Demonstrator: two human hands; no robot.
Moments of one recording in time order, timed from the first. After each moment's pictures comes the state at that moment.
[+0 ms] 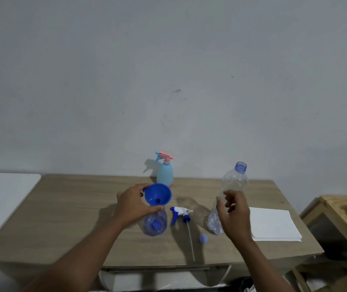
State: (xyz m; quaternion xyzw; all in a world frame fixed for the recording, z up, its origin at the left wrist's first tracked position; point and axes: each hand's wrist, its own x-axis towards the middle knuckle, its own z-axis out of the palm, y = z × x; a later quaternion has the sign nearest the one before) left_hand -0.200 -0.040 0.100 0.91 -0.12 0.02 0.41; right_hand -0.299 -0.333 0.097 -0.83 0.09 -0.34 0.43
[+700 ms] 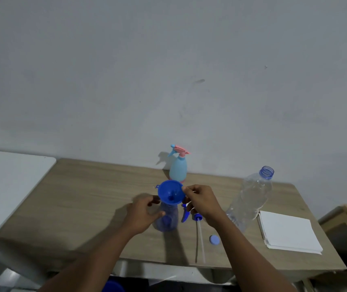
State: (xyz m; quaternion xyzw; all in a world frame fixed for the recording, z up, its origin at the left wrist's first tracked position) left_hand -0.206 -0.031 0.048 0.89 -0.06 -0.06 0.44; right_hand -0.221 -0.237 0.120 -0.81 0.12 0.07 0.57
